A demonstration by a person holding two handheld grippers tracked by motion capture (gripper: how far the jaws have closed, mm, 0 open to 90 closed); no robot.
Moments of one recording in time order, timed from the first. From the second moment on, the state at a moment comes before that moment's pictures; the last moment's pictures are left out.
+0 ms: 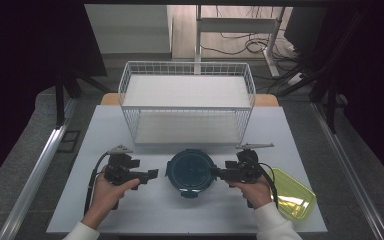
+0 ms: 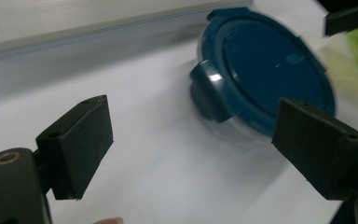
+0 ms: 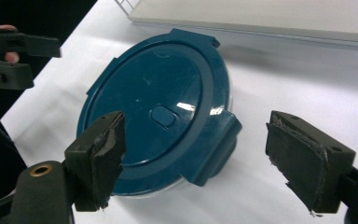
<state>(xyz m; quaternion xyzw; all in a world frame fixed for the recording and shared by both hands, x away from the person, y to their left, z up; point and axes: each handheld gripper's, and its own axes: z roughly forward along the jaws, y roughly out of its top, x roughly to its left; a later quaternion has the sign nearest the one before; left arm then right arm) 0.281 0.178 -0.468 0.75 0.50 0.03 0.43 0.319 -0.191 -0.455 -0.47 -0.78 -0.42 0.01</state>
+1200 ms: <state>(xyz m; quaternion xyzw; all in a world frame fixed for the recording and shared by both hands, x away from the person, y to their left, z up) 0.329 0.131 -0.516 0.73 0.51 -0.14 0.44 0.341 -0.171 -0.499 -0.52 -0.75 -0.40 0.12</state>
